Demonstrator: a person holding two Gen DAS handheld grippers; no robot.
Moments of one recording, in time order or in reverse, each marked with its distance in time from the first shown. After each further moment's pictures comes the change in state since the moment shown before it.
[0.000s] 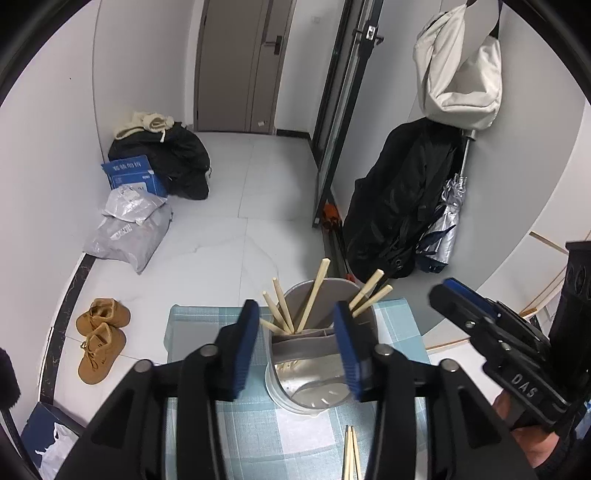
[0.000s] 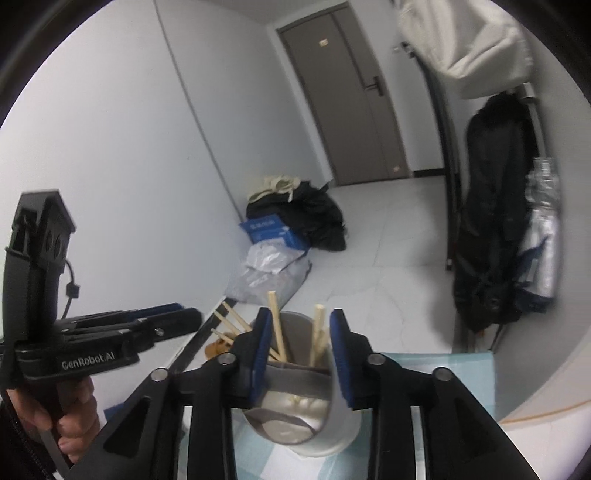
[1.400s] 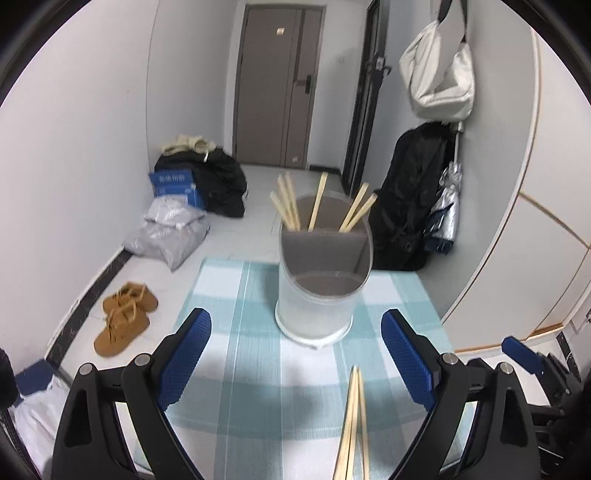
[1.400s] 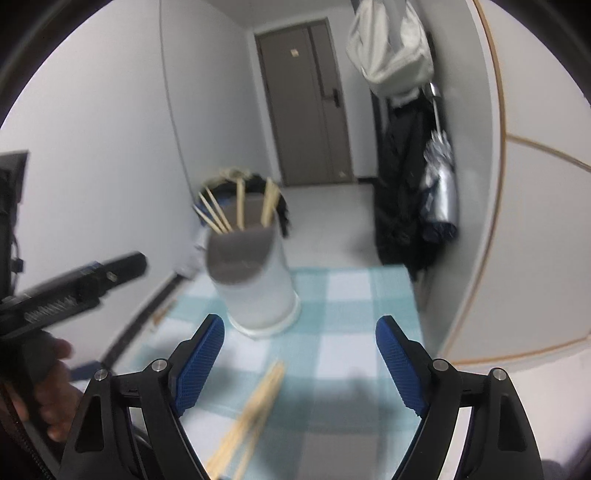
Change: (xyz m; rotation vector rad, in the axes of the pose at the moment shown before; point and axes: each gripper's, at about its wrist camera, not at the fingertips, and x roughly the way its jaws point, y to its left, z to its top) left arm -0.039 -0.021 -0.140 -0.046 -0.181 0.149; right arm -0.103 0.018 -0.150 -0.056 -0.008 -0.253
